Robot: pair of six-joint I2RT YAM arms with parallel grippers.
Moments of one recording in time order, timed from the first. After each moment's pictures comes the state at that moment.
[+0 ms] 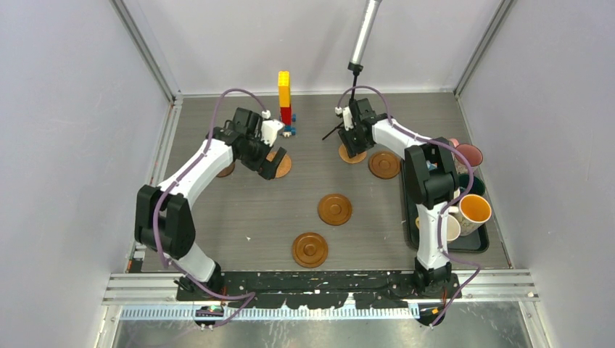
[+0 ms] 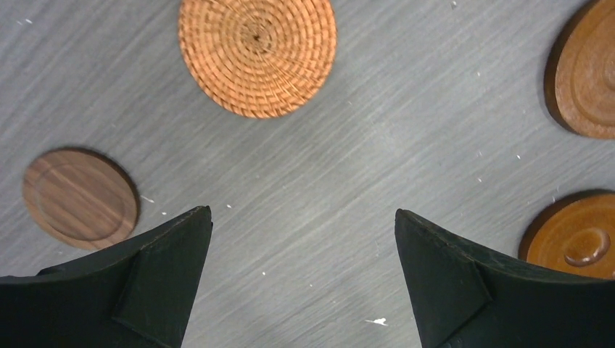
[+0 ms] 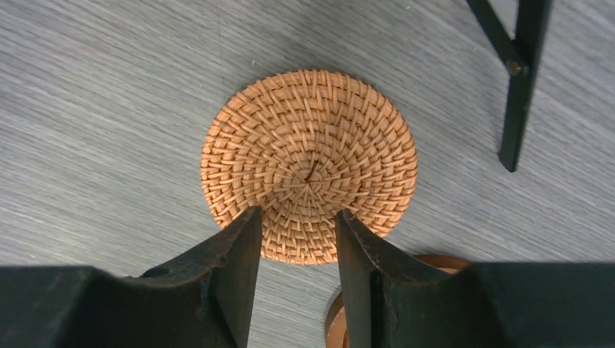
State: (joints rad) left arm -0.35 1.61 1.32 -0.74 0.17 0.27; right arm 0.35 2.11 1.60 -0.53 -0.02 -0.16
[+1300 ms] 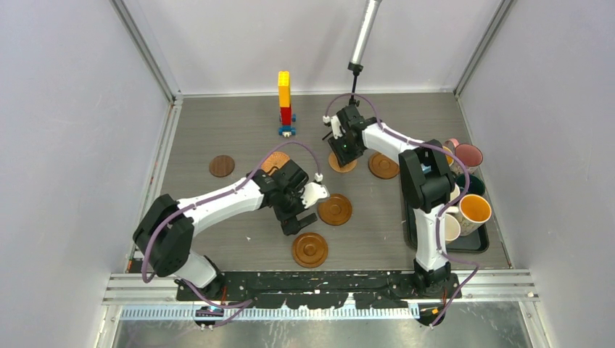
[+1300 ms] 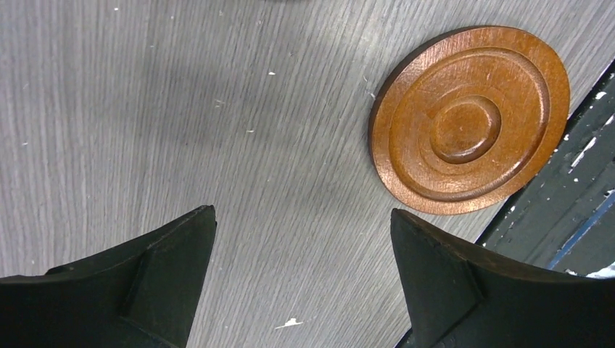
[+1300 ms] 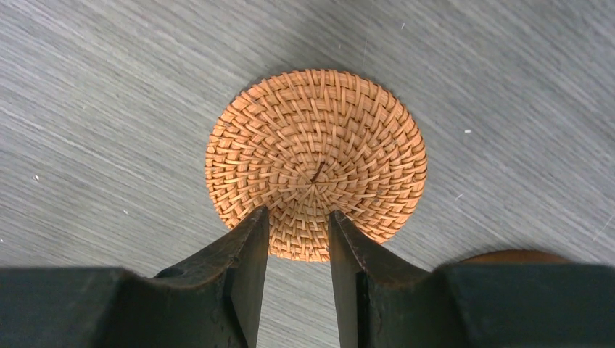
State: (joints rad) left arm -0.81 1.49 1.01 -0.69 0.19 0.36; right arm 0.44 2.09 1.57 -0.60 -0.07 -0.13
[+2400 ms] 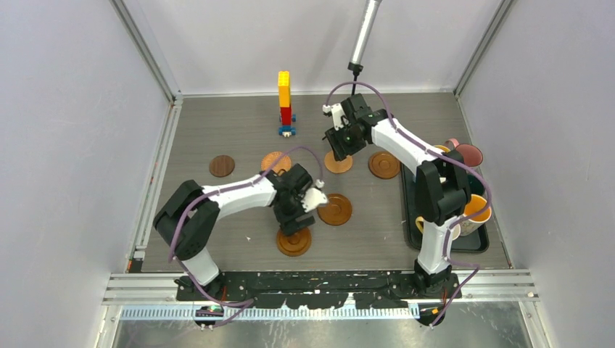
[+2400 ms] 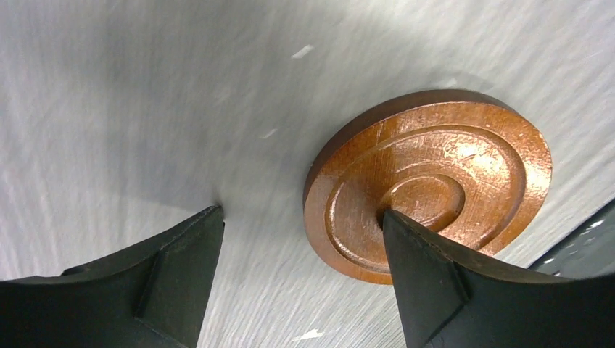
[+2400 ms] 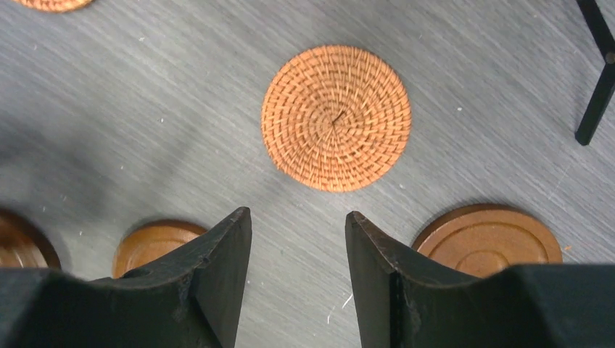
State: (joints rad) left arm -0.83 1.67 1.01 -0.65 0.13 0.38; right arm 0.45 1.94 1.60 -0.69 -0.14 -0.14
